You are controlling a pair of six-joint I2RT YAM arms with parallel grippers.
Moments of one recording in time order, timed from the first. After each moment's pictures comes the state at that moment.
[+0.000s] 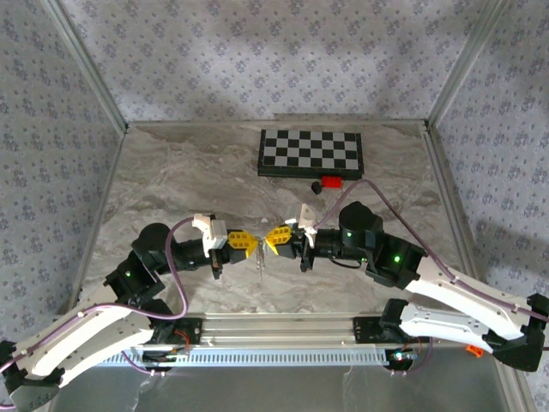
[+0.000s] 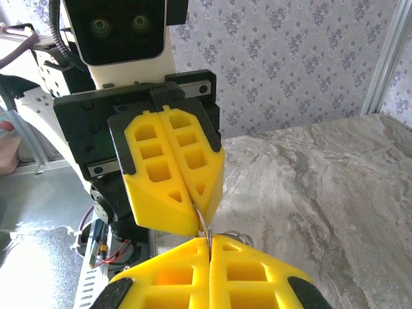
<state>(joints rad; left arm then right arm) -0.89 0.59 0.62 -0.03 0.48 -0.07 1.05 0.90 0.89 -0.16 -0.33 -0.01</state>
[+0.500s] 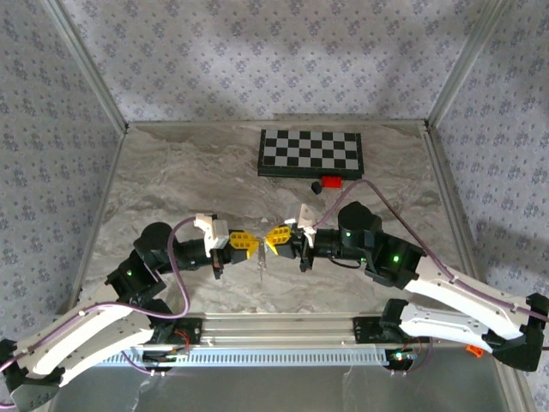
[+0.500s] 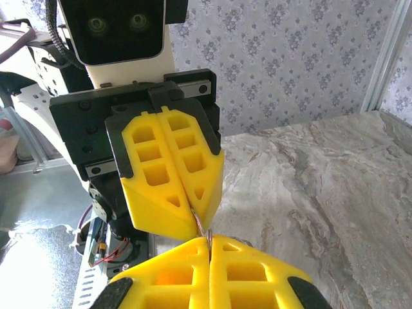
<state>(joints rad) -0.89 0.60 0.62 -0.03 0.48 -0.07 1.05 0.90 0.89 -0.16 -0.33 -0.01</state>
